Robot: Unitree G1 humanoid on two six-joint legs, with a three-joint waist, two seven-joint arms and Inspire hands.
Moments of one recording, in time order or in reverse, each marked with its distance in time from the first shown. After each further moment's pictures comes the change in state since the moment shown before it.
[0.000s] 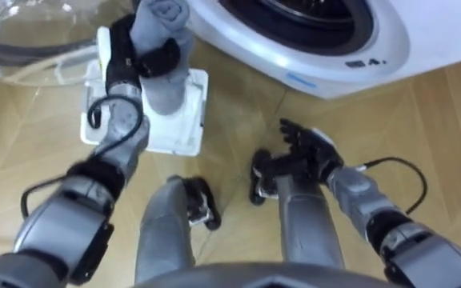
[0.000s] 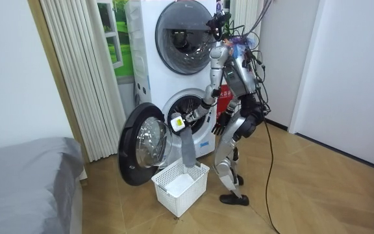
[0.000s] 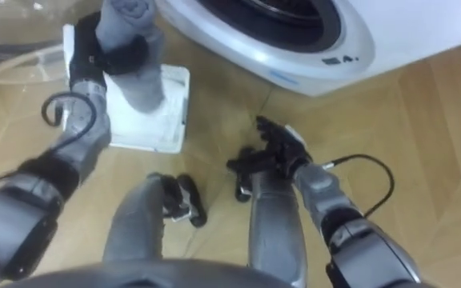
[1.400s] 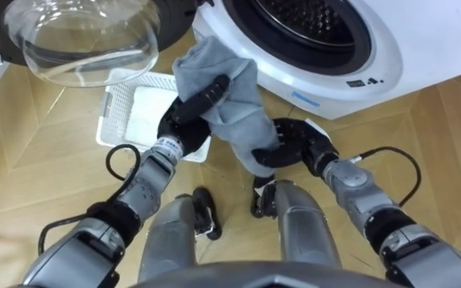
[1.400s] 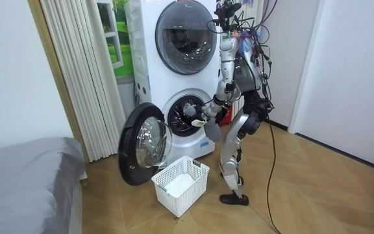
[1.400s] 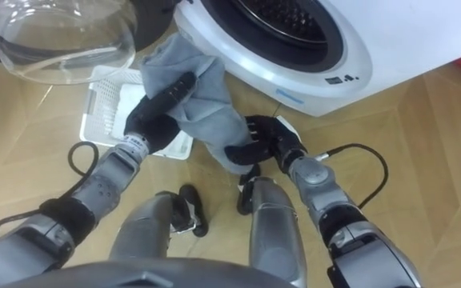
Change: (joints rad) left arm 0.145 -0.053 -0.160 -0.099 -0.873 0.221 -0.711; right arm 0.033 0.012 -0.067 -0.147 -0.080 0.060 -0.028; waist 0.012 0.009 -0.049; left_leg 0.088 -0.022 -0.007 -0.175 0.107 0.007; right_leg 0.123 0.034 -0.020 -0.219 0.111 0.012
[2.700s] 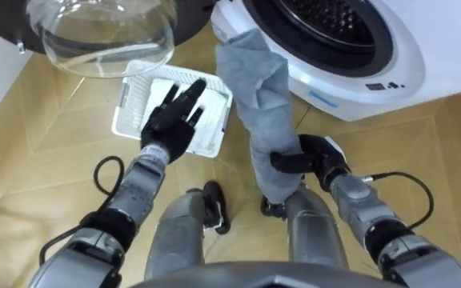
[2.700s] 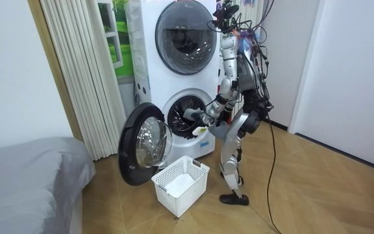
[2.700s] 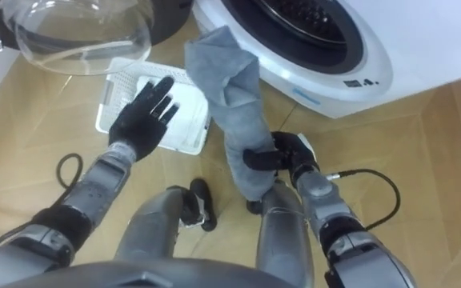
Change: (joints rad) left arm 0.059 -0.015 0.252 0.022 -0.006 0.062 0.202; right arm 0.023 0.007 -0.105 0.079 0.064 0.066 -0.142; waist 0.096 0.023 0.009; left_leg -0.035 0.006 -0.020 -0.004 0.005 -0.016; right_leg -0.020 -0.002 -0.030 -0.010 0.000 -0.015
